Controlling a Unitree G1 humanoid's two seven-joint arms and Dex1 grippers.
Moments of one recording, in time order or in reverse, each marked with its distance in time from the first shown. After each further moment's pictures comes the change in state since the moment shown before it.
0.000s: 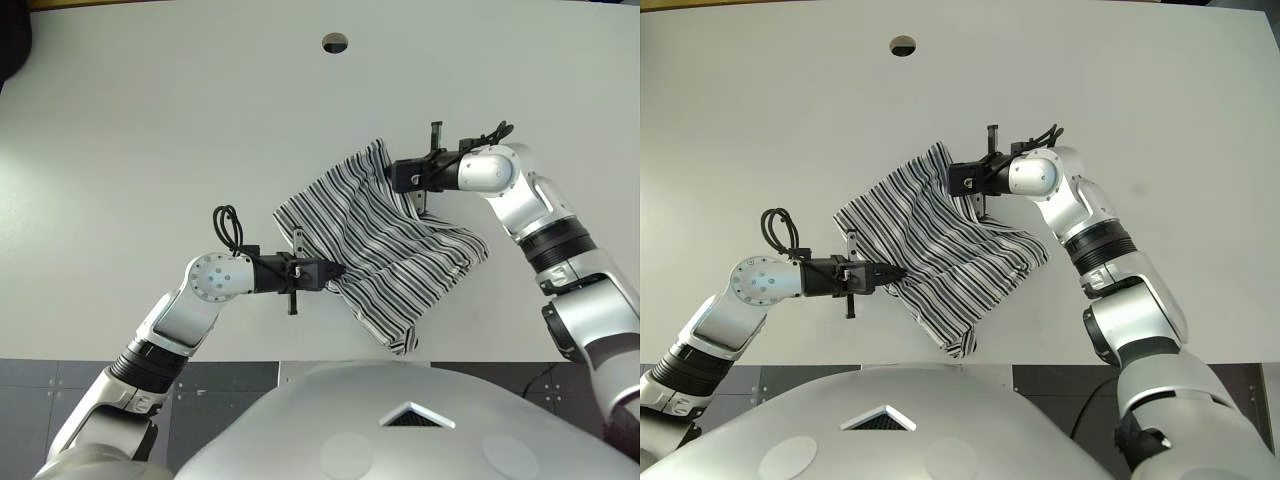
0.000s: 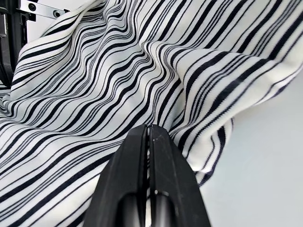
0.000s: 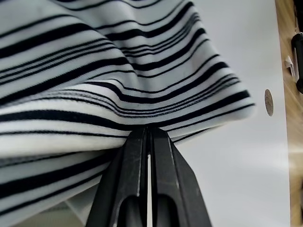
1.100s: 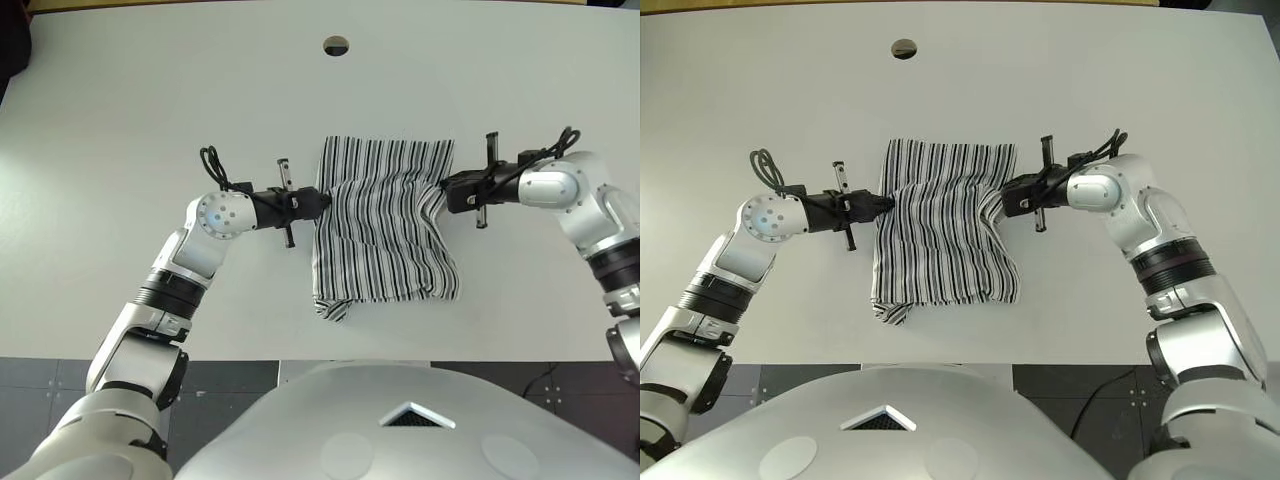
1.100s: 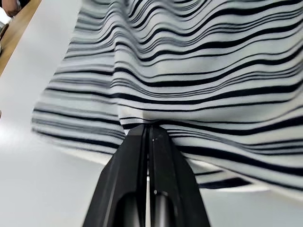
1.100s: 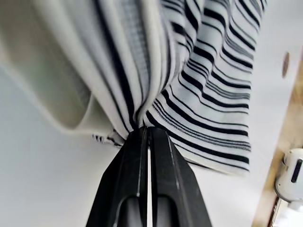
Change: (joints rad) left arm -0.337 -0.134 0.018 0.473 0.134 -0.147 0.118; right arm 0.083 -0.262 -0.009 -0.096 -0.084 -0.077 -0.036
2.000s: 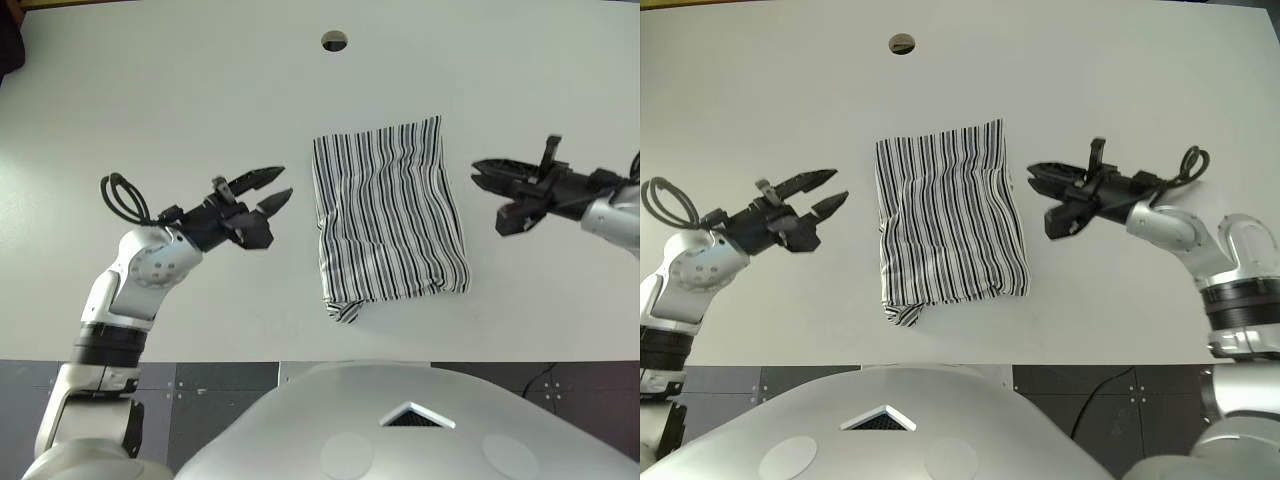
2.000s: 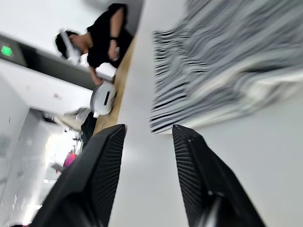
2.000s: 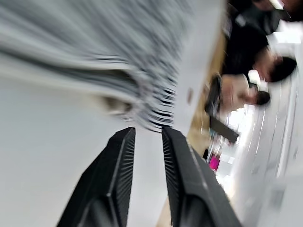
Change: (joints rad) left arm 0.354 0.197 0.303 -0.243 0.284 -0.499 0.423; right arm 0.272 -0.309 -0.234 -0.195 -0.317 -0.547 -0.496
